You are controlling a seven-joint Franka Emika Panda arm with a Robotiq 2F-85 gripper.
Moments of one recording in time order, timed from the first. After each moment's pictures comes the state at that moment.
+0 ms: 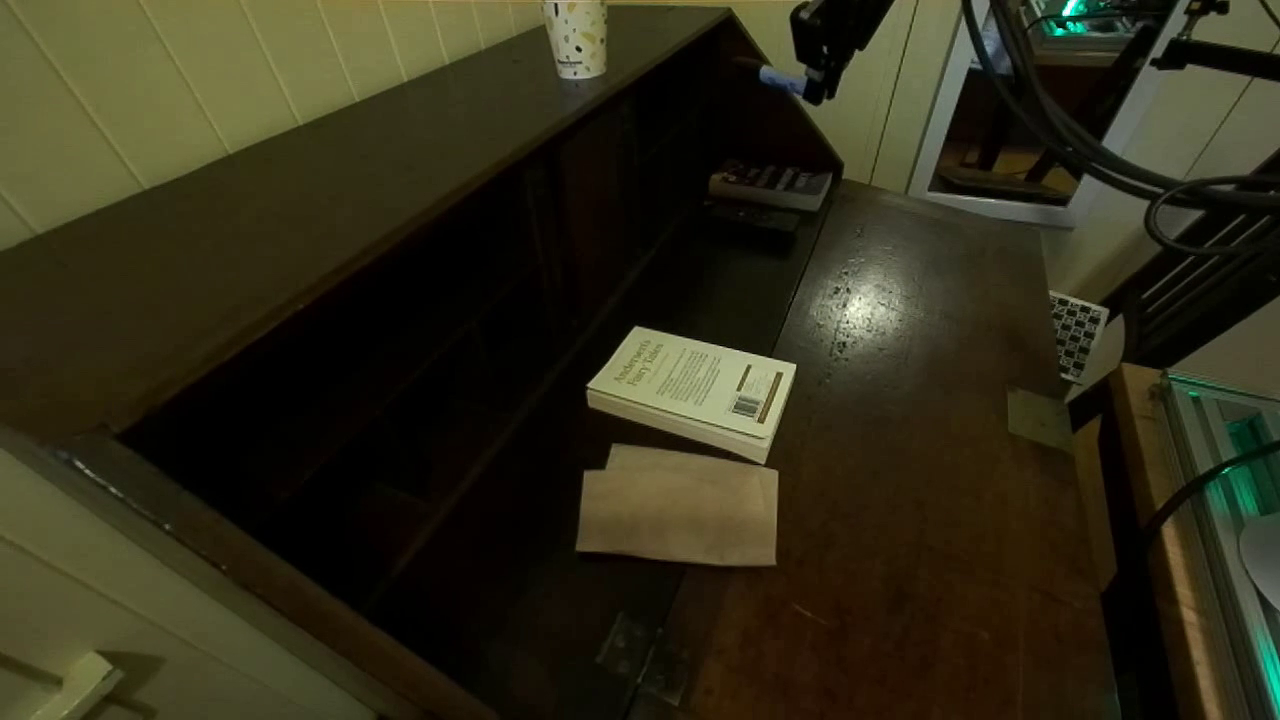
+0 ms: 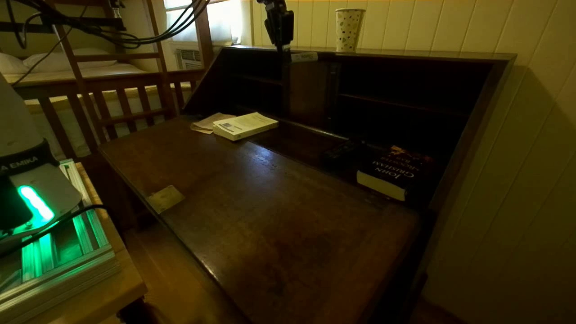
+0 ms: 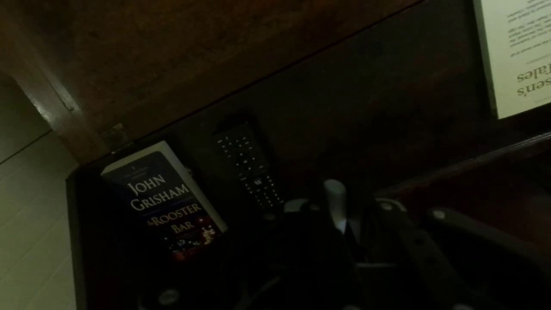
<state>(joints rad) -0.18 -0.11 -0.20 -2.21 -0.15 2.31 0.16</state>
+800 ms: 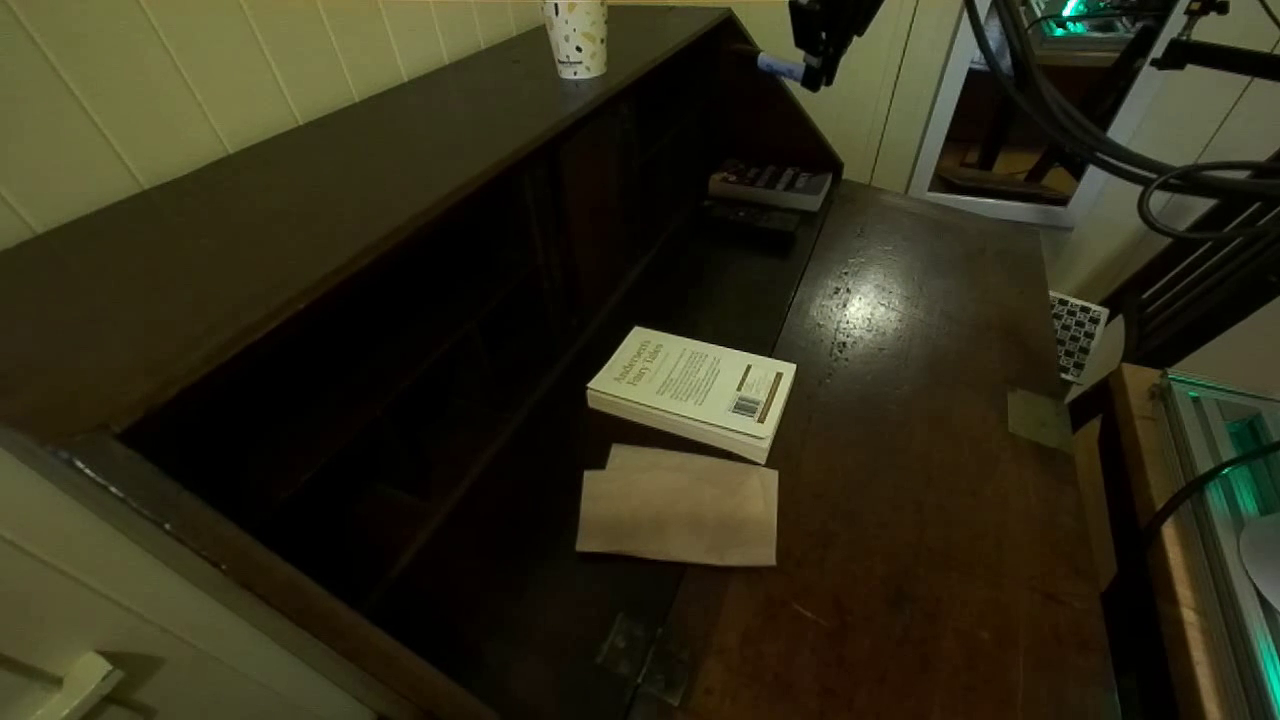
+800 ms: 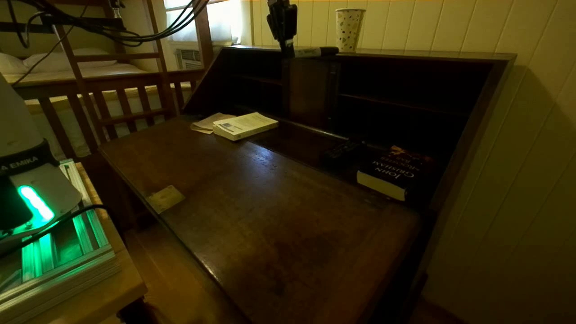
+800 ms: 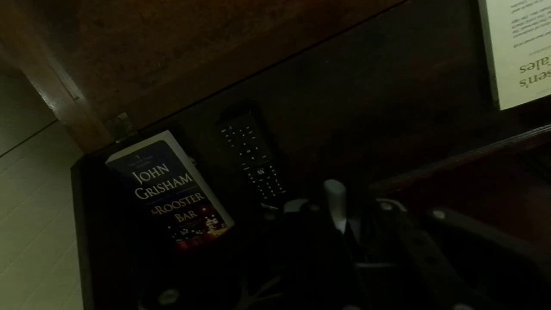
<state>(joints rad) -0.18 -0.11 -0.20 -2.19 -0.16 2.30 0.15</state>
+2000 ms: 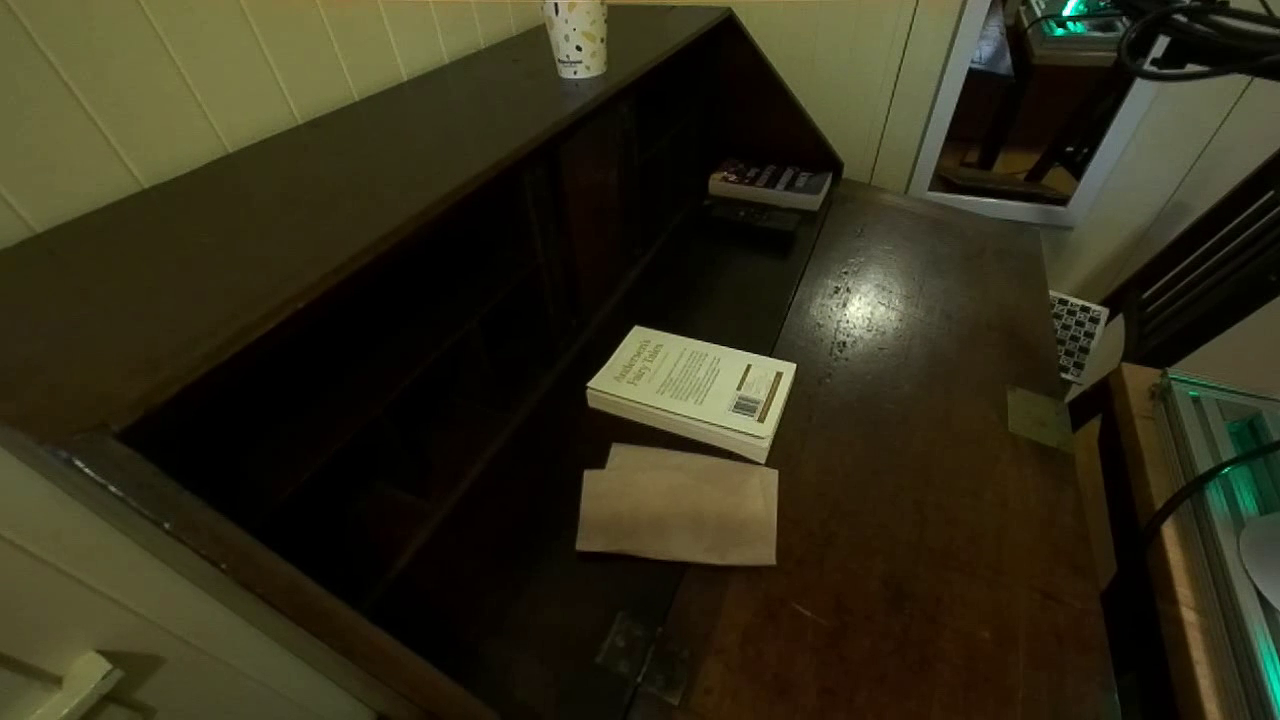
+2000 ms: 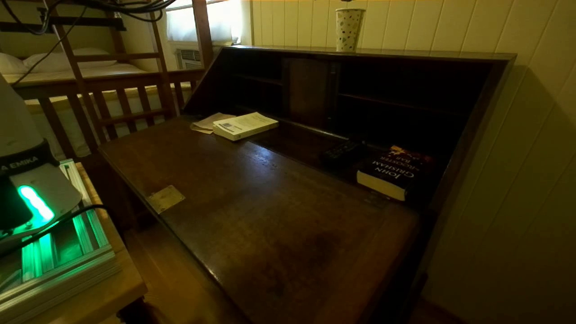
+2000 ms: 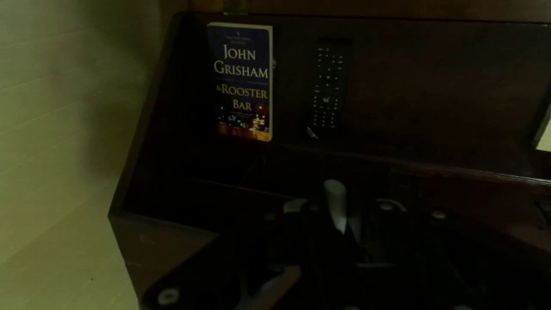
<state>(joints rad) -0.19 -0.08 -0.22 -1.90 -0.27 2.14 -0.35</state>
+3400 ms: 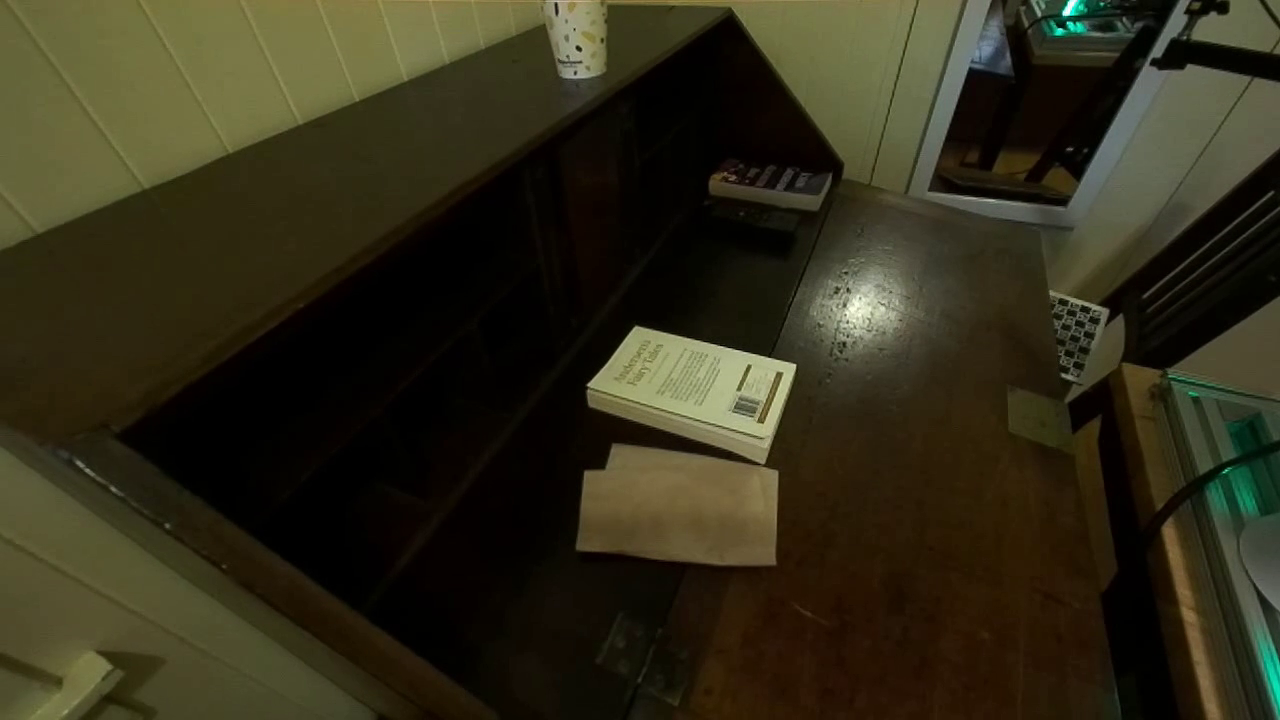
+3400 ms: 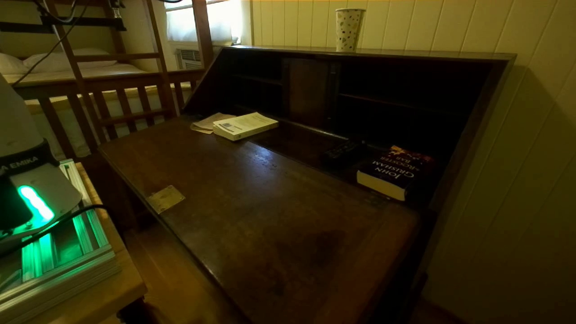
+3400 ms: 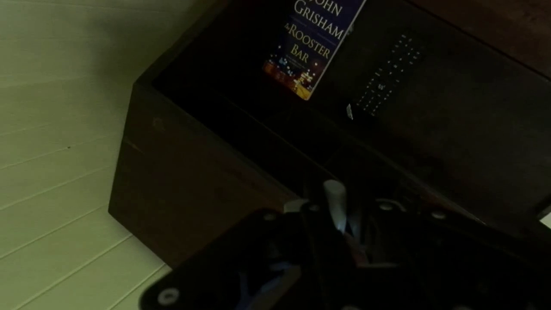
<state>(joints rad) -0.19 0.04 -0.21 -1.71 -0.32 2.15 -0.78</state>
